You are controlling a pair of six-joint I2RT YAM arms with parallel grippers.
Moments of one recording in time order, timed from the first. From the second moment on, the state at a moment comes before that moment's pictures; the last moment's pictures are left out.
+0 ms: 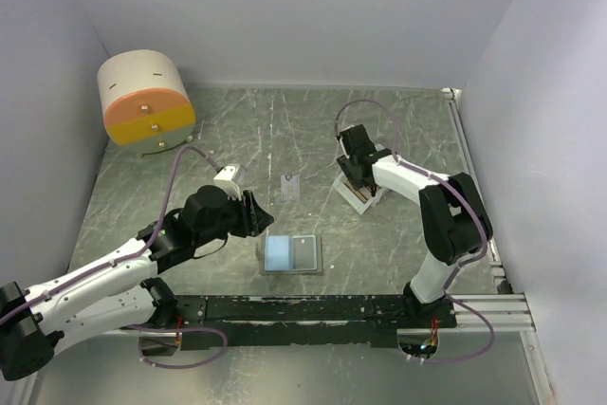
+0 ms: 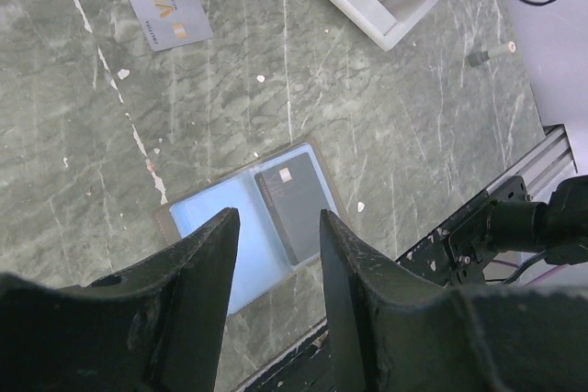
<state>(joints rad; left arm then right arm) -0.86 0.87 0.58 -0.17 -0.07 -0.67 0.42 1.70 1.07 -0.36 0.38 -0.19</state>
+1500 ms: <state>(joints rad) -0.86 0.88 0.58 -0.17 -0.09 -0.66 0.41 1.70 1.04 -0.31 0.45 -0.24</state>
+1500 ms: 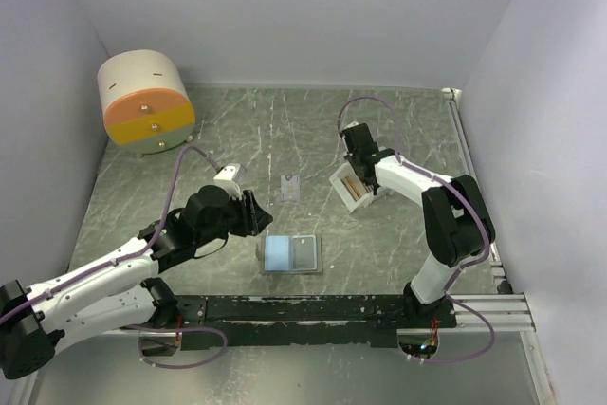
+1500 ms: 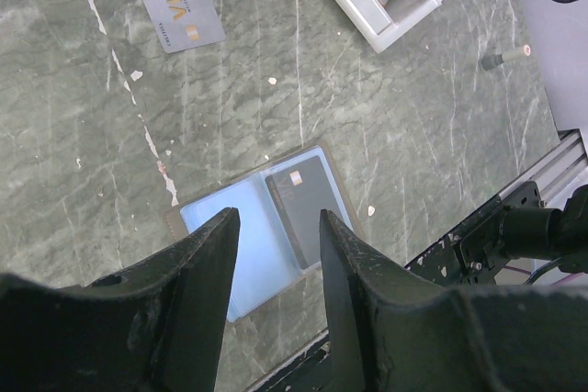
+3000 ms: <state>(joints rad) -0.86 0.95 0.58 -0.08 0.09 -0.81 0.43 1.24 1.16 -0.57 0.26 0.07</state>
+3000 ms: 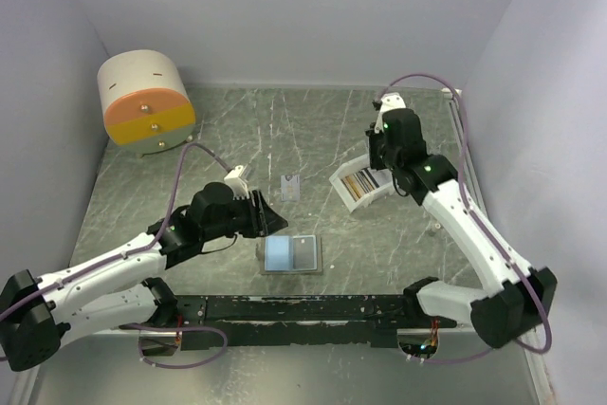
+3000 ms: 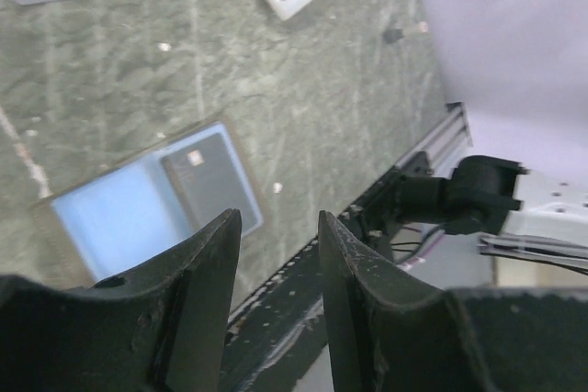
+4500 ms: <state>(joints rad) -0.86 1.12 0.38 0.76 0.26 -1.17 0.43 0.60 0.38 0.22 -0.57 0.95</state>
